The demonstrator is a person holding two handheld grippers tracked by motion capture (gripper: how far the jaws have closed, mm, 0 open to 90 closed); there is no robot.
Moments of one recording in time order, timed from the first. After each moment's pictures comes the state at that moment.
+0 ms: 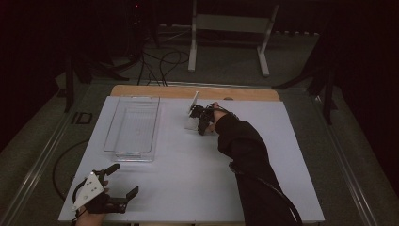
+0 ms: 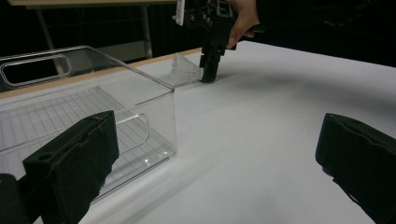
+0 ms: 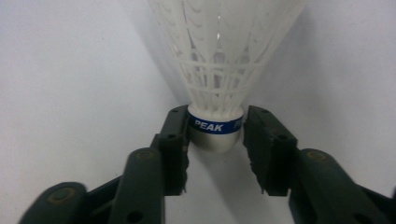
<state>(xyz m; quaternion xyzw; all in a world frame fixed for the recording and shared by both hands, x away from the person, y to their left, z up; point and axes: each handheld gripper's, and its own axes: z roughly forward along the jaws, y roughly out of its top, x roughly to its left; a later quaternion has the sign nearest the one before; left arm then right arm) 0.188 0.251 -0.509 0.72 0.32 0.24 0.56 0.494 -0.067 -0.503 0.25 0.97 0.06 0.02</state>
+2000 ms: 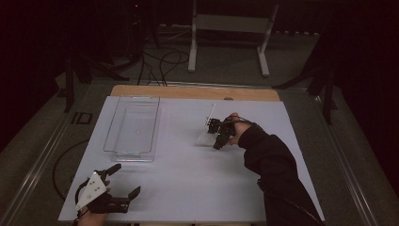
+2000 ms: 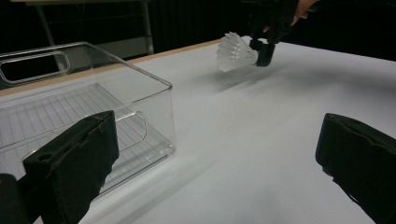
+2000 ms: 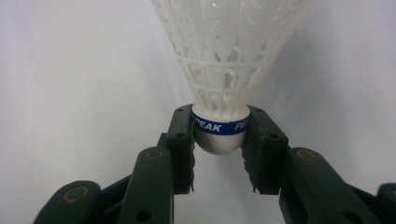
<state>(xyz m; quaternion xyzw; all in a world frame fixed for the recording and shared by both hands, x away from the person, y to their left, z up) 0.189 0.246 -0.509 0.73 0.32 0.24 0.55 0.423 -0.124 -0.471 0.15 0.99 0.08 -0.01</state>
